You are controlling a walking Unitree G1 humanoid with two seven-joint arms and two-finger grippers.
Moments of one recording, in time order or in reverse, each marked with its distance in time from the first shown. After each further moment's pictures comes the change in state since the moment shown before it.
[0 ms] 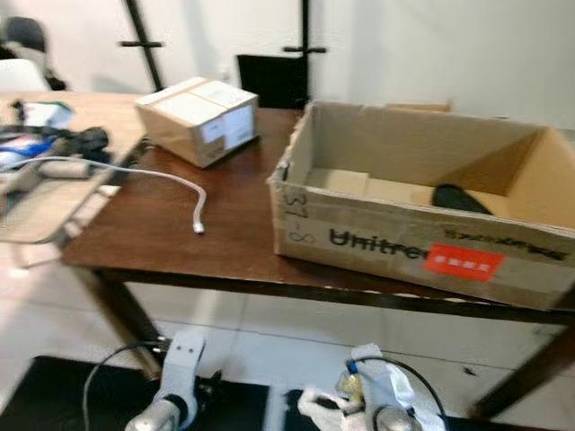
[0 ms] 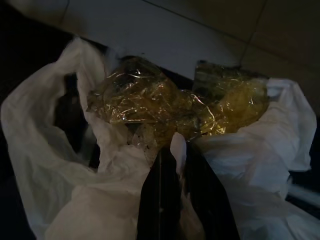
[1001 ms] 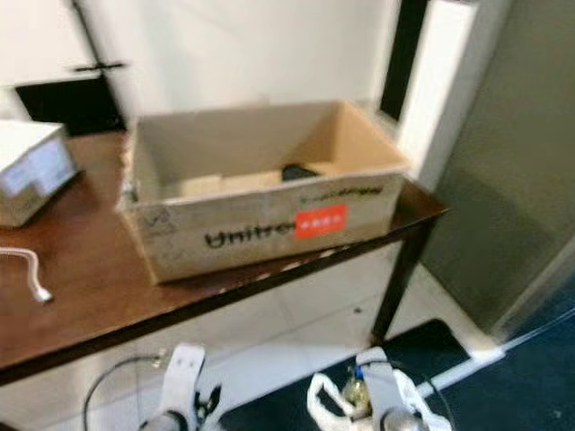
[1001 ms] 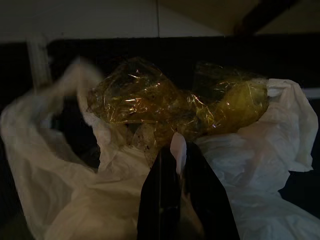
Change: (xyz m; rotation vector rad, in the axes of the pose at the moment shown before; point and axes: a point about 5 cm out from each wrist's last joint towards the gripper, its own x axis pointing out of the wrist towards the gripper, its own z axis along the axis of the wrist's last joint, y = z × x) left arm -0.004 -0.004 -0.010 -0.021 0.019 0.023; right arm 0.000 -0.003 0.003 -0.100 0.026 0.046
